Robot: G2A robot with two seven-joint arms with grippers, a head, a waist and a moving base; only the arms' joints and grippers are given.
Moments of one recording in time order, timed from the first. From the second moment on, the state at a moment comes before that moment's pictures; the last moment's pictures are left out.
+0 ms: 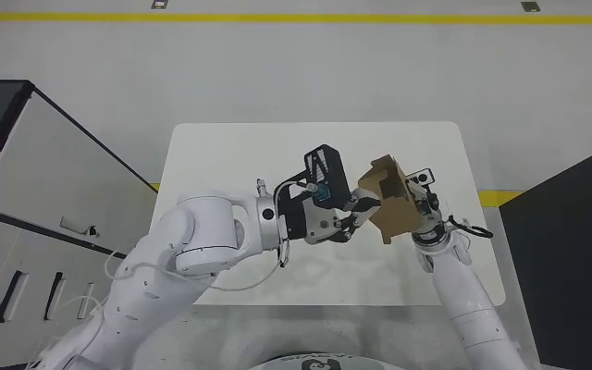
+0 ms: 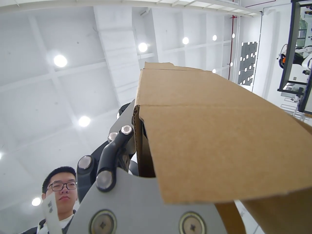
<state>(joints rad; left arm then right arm) 1.11 -1.12 -0.95 -2.19 0.70 -0.44 -0.69 -1.45 -1.25 1.39 -1.34 1.30 -0.12 1.42</state>
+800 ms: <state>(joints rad) 1.09 -1.14 -0.89 -2.13 0.72 -0.39 -0.67 -1.47 -1.26 1.38 -1.38 1.27 -0.16 1.46</state>
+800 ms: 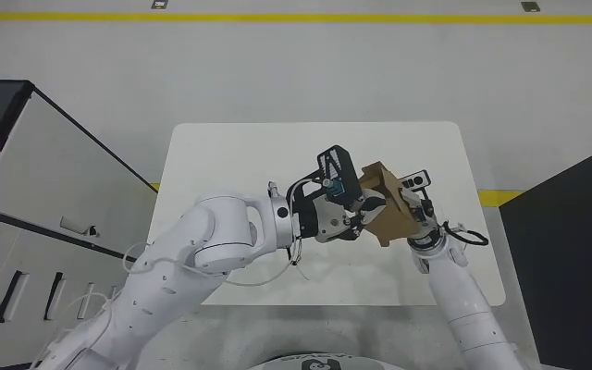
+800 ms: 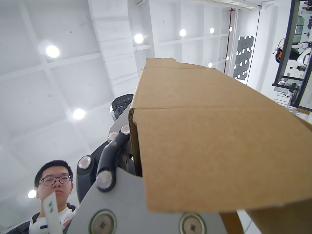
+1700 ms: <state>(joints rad) 1.09 -1.15 -0.88 -2.10 0.73 -0.34 -0.68 -1.46 -1.28 1.37 -1.37 1.26 -0.17 1.45</state>
